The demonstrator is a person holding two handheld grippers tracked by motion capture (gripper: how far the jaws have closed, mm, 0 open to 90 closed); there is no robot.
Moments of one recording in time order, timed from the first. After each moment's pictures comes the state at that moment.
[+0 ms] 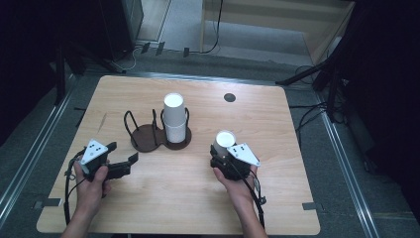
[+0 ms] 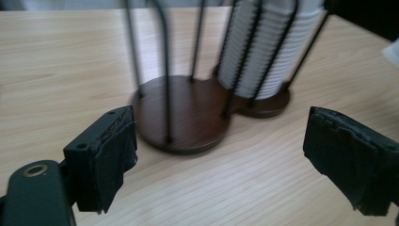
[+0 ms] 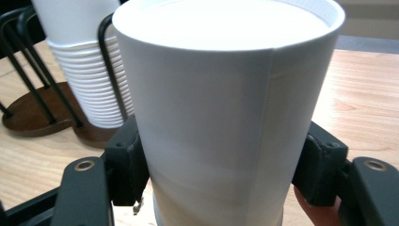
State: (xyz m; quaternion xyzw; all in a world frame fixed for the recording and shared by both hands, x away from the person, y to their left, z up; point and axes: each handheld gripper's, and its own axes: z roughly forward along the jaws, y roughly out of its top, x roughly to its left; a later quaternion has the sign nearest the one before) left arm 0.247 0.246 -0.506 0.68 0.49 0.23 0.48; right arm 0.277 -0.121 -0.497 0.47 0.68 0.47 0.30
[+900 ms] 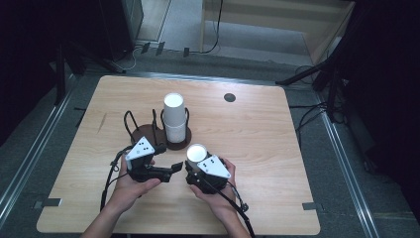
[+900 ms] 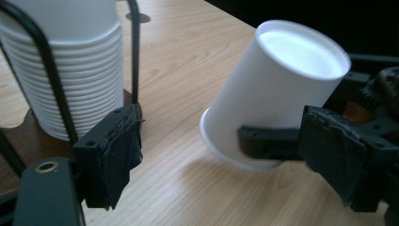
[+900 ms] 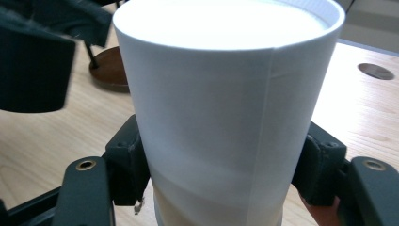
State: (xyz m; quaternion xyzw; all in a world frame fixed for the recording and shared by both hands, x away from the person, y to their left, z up) left arm 0.253 0.148 -0.484 0.75 0.38 0.12 0.53; right arm 0.246 -0.064 -0.514 0.39 0.75 0.47 0.28
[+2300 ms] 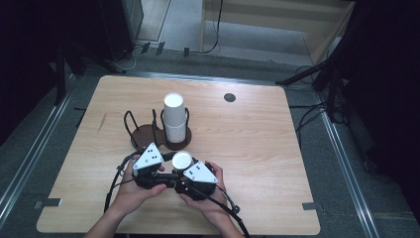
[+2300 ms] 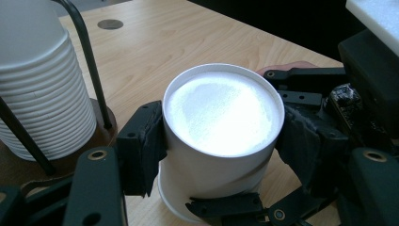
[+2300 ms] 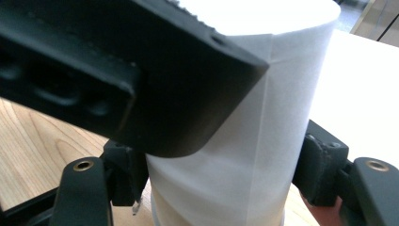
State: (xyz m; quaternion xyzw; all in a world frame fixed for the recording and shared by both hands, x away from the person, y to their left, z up) left arm 0.241 0.133 -0.480 0.78 0.33 0.13 0.52; right arm 0.234 -0.041 -0.523 0.34 0.78 0.47 0.25
